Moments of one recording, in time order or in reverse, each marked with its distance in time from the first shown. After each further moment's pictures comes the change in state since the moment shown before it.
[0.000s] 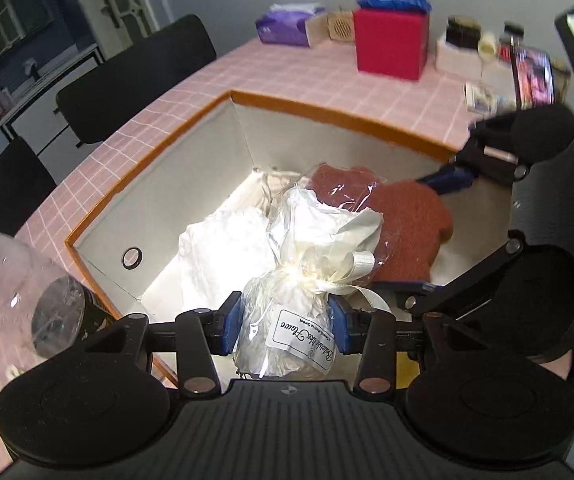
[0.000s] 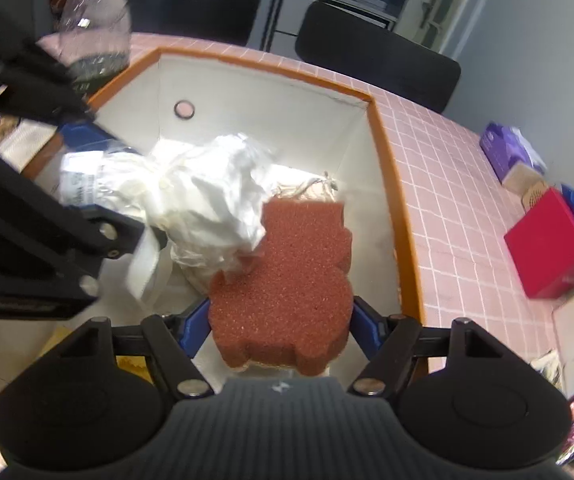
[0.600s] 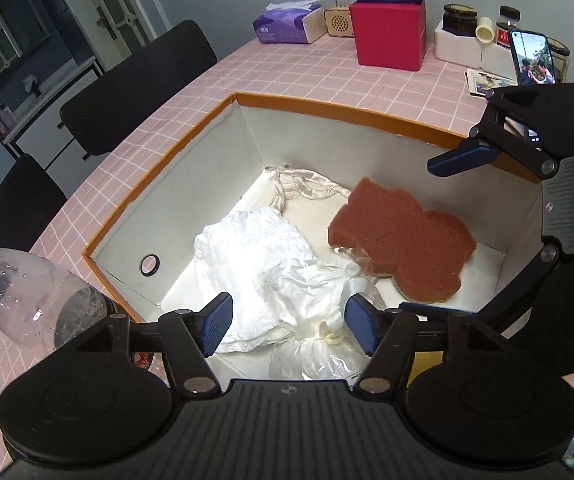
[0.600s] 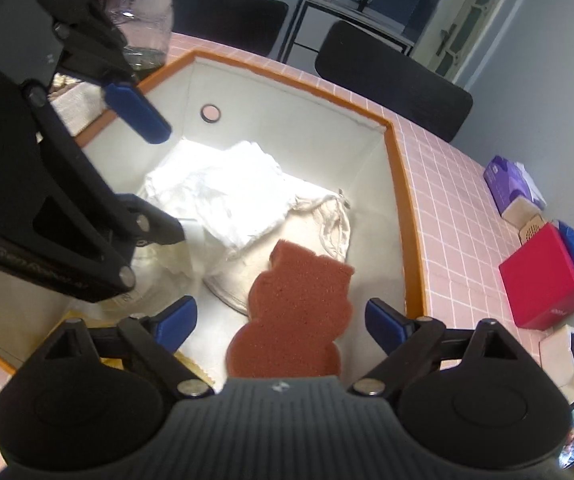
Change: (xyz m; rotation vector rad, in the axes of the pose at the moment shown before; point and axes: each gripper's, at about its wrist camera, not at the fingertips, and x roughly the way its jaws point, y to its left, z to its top) left arm -0.011 0.003 0.000 0.038 -0.016 0.038; right arm -0.016 0.011 -0.002 -0.092 -0.048 -0.009
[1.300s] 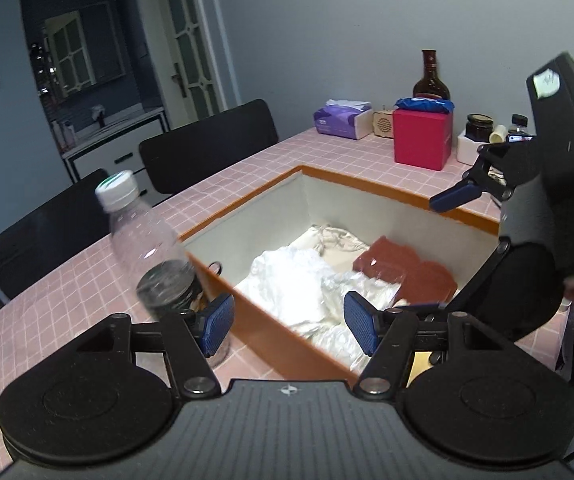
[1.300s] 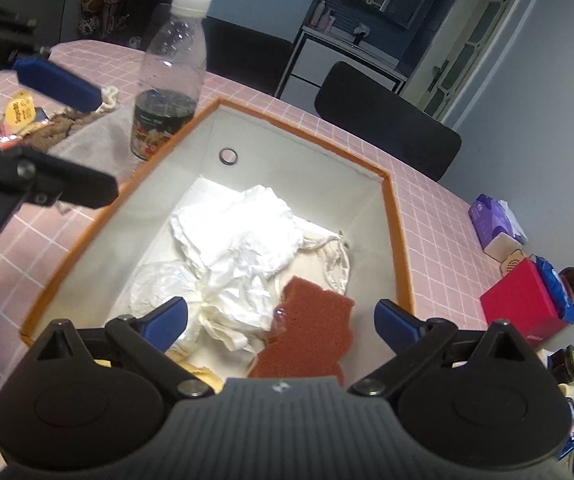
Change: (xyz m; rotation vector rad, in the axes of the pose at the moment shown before) left arm -0.088 0.016 -0.075 -0.201 -0.299 0.082; right arm -0.046 0.027 0.009 -0.019 -0.088 -0.035
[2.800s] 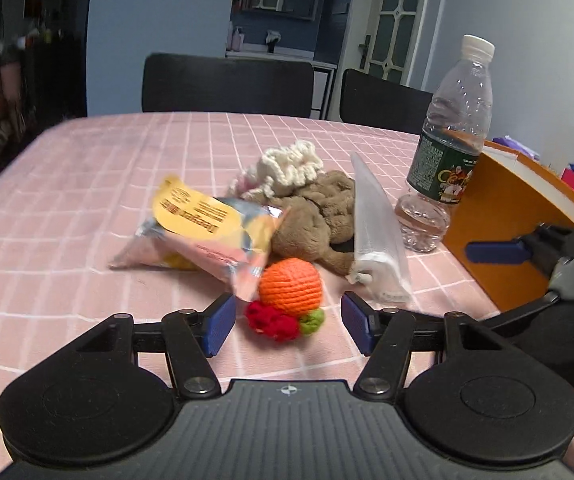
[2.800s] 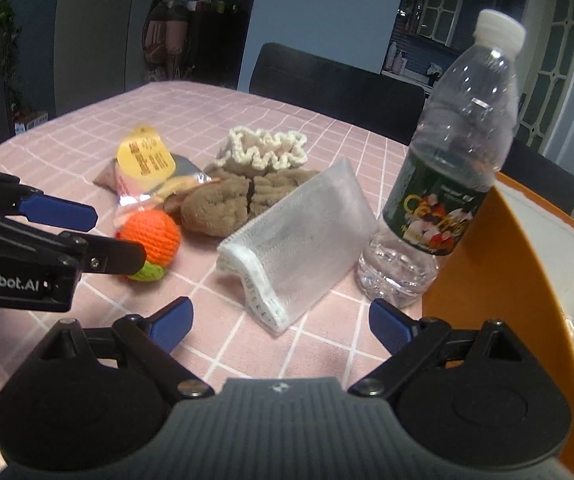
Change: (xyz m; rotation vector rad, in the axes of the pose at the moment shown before) left arm -0.021 0.144 -0.175 -0.554 0.015 0.202; right arm 0.079 0.187 0.047 0.021 -0.160 0.207
